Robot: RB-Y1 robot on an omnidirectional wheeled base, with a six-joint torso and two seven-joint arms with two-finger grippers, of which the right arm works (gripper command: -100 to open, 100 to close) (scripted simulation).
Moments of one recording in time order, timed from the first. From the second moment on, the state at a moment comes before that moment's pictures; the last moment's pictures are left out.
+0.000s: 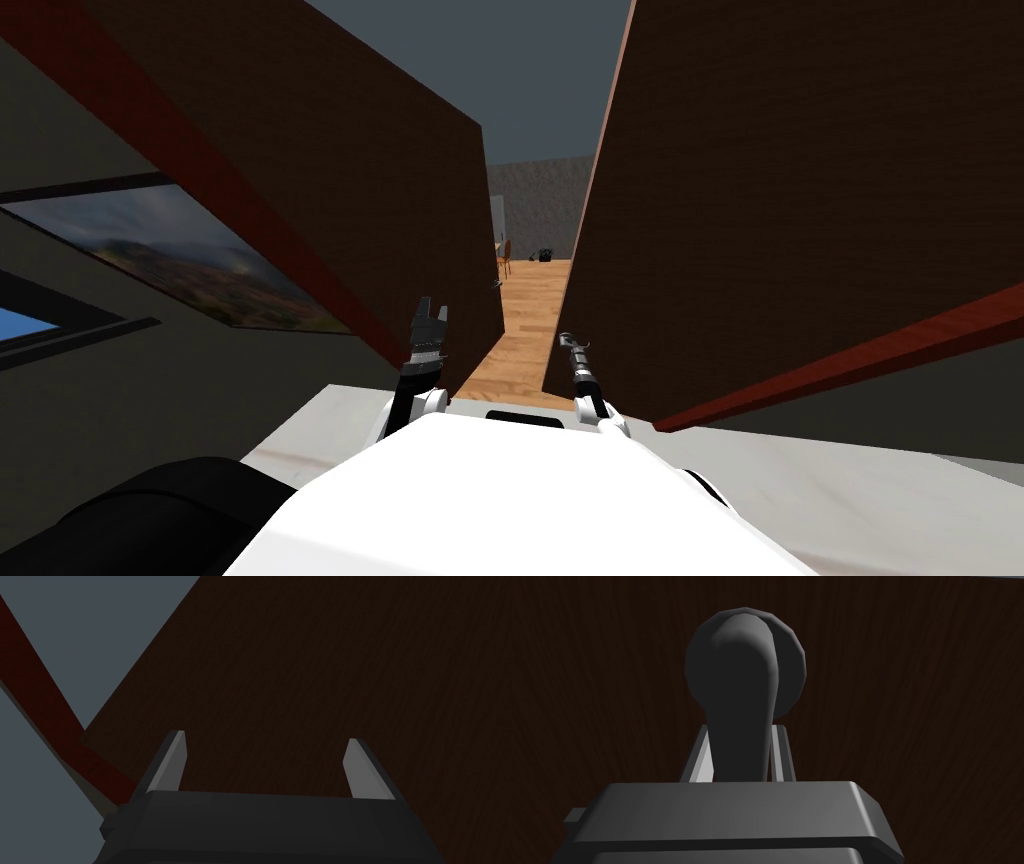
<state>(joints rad) -0.19 -0.10 -0.02 -0.57 -0.11 -0.81 -0.02</state>
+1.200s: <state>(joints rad) -0.22 -0.07 -0.13 -0.54 -0.10 -0.81 0.05</state>
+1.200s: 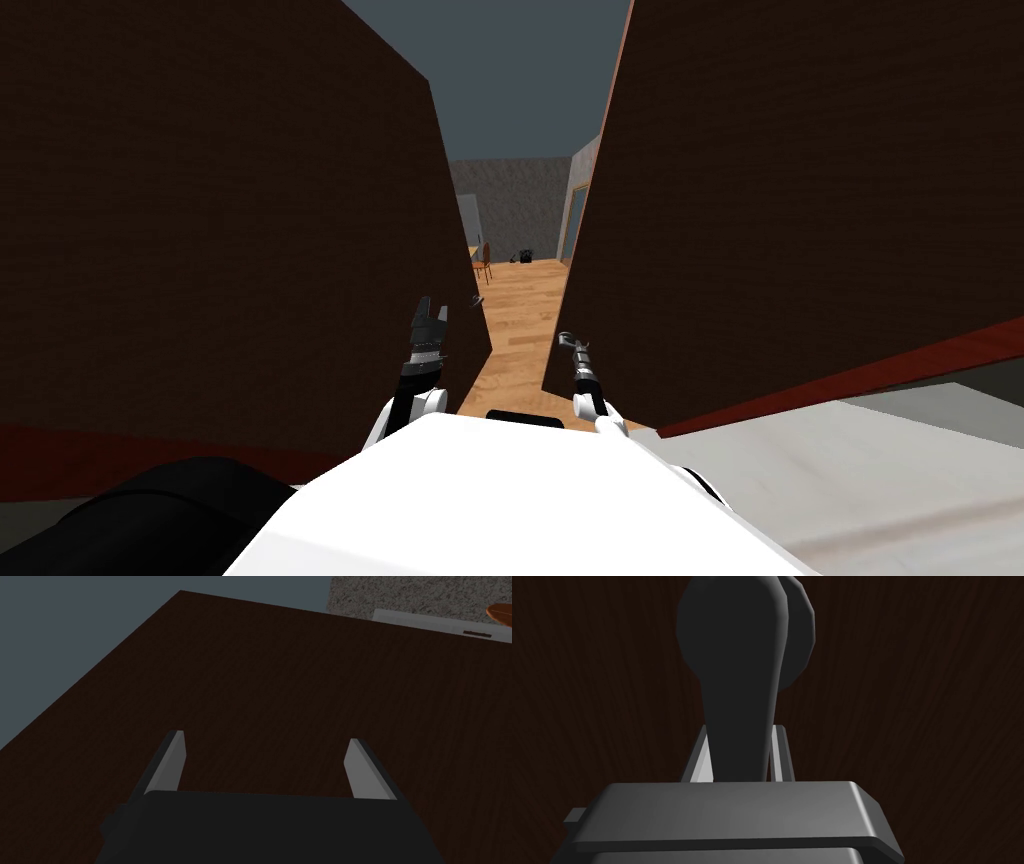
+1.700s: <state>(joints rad) -0.22 -0.05 -0.18 -0.53 -0.10 -0.82 0.08</state>
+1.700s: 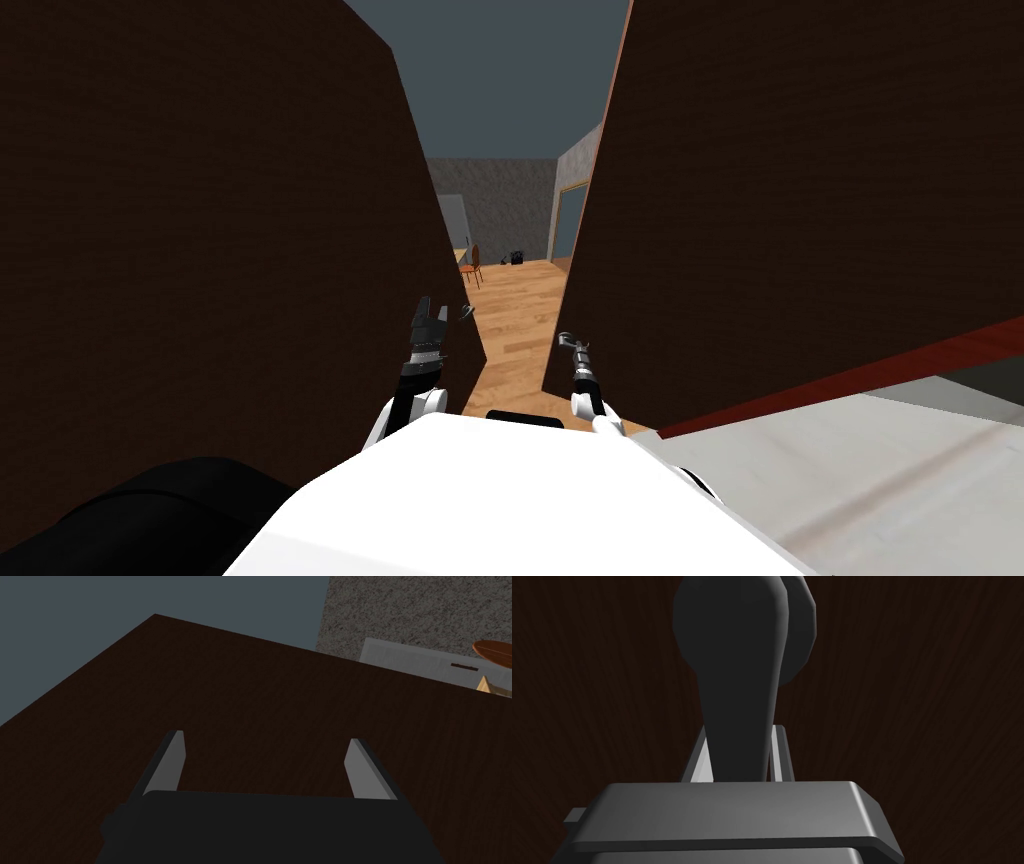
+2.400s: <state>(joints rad) -0.22 -0.01 -0.23 -0.54 -0.10 -0.82 0.10</state>
